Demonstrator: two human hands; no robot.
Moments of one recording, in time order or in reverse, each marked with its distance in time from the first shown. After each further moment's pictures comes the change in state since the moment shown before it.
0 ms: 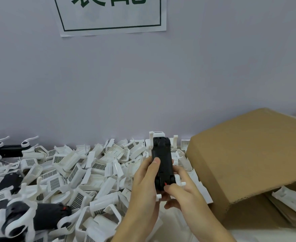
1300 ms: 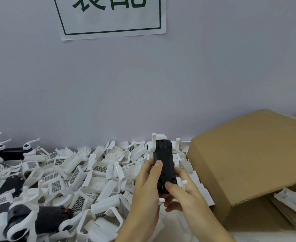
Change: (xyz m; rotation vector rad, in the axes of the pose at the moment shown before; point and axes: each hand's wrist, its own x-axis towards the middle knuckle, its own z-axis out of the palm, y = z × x) left_hand 0.004 -0.005 -0.001 0.049 0.038 0.042; right_hand -0.002 -0.004 0.002 -0.040 0.044 0.013
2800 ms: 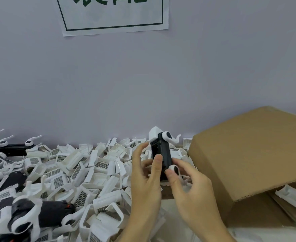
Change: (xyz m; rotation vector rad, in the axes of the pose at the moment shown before) left_hand 0.004 -0.006 -0.004 0.100 0.075 0.338; right_hand -0.005 -0.009 0.005 -0.298 0.281 -0.449
